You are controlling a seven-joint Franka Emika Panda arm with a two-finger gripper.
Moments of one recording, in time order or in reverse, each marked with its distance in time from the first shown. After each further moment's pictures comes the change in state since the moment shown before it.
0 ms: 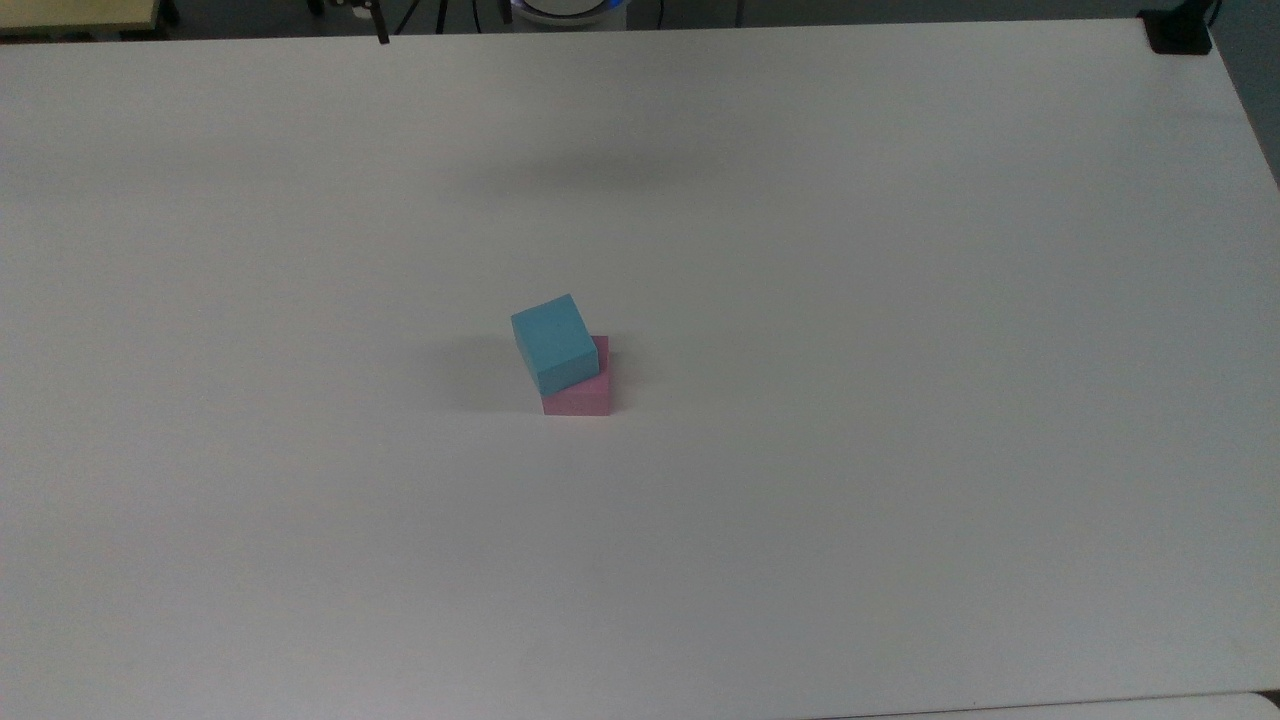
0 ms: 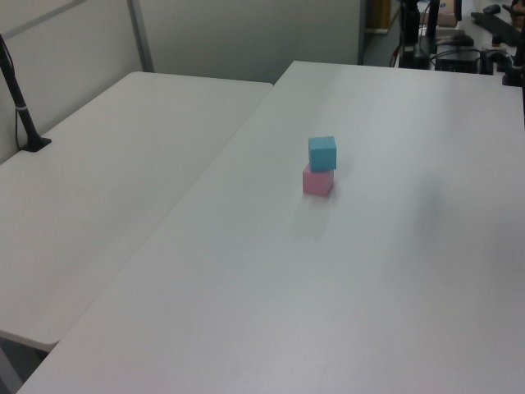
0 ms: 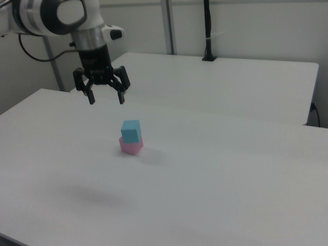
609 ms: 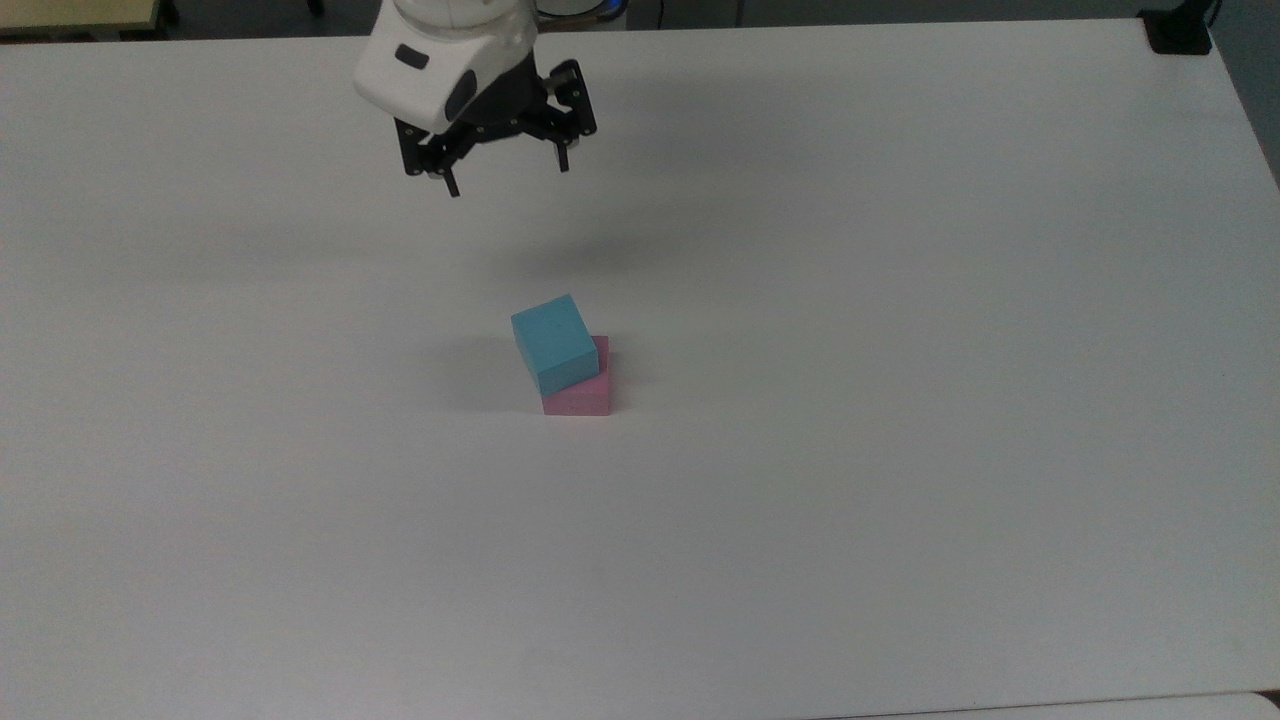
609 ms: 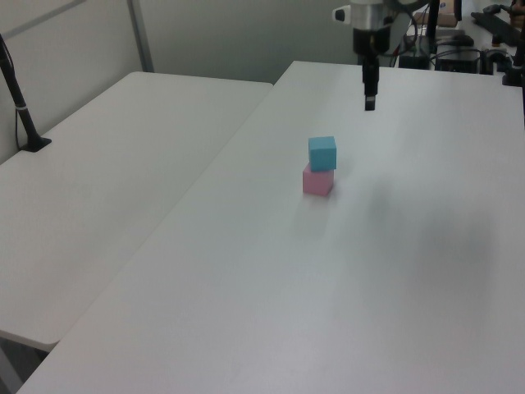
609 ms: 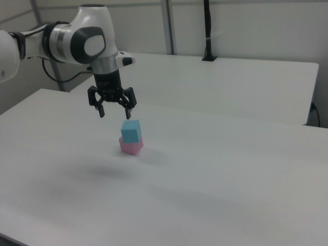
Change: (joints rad) arm 0.052 0.208 0.010 0.010 0.047 0.180 0.076
